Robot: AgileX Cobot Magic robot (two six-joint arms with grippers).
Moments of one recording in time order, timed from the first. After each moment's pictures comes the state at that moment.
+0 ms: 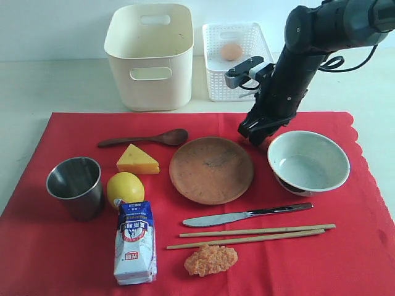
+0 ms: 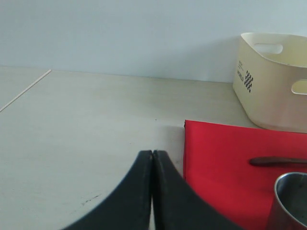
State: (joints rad) left arm 0.07 0.01 0.00 0.08 0.26 -0.11; right arm 0.33 2.13 -1.45 0.16 0.85 -0.49
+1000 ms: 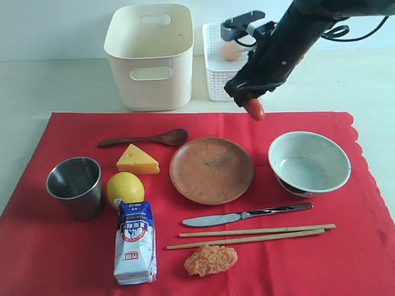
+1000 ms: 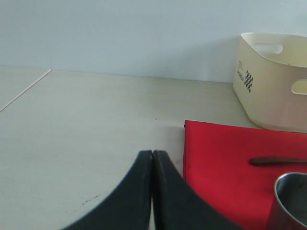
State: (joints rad) left arm 0.07 0.01 0.00 0.08 0.26 -0.11; right arm 0.33 2.03 -1.52 0.29 0.81 -0.49
